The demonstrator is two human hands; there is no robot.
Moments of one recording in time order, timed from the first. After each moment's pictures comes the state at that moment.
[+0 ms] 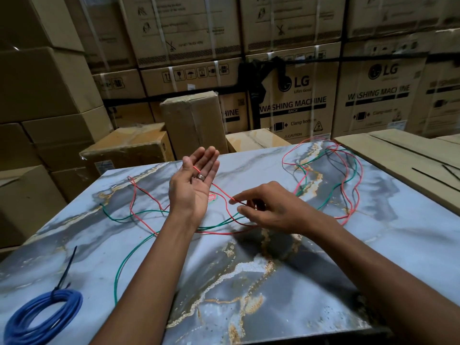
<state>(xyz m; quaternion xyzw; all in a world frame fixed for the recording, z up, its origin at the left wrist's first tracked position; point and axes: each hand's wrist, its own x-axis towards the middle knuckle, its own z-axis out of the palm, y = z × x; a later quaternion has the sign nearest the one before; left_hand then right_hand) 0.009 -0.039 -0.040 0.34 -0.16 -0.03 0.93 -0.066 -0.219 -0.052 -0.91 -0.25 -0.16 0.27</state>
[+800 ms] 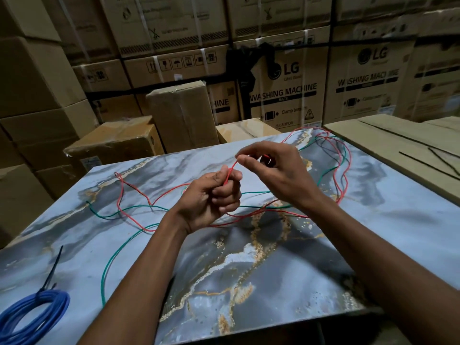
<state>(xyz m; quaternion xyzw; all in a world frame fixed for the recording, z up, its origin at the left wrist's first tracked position) -0.011 -0.053 -0.058 0.44 -0.32 -0.37 0.75 -0.062 -0.238 -0.041 -0.81 -0.16 -0.35 0.44</state>
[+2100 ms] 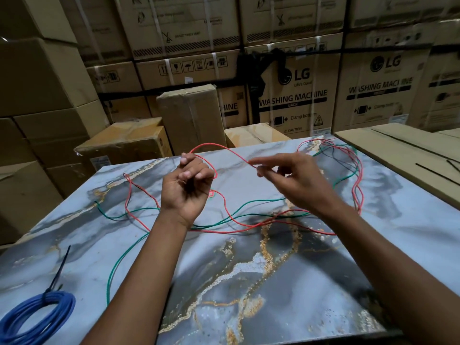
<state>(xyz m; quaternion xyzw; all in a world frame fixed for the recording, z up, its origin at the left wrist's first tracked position) 0.018 -0.024 -0.047 0.10 -0.18 -0.26 0.94 -0.049 -0.256 -0.050 -0.83 -0.18 -0.31 0.43</state>
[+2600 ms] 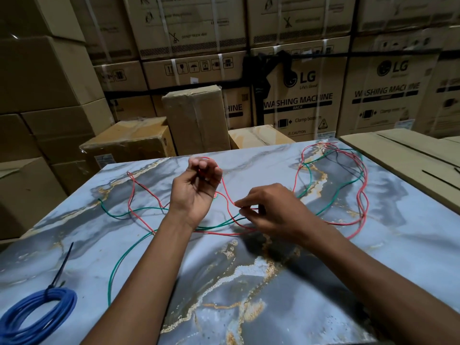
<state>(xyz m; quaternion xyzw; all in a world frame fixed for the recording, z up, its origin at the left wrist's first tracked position) 0.018 -0.035 -0.049 0.25 -0.13 -0.11 0.95 -0.053 -0.220 -0.075 -0.91 -0.25 -0.25 0.21</state>
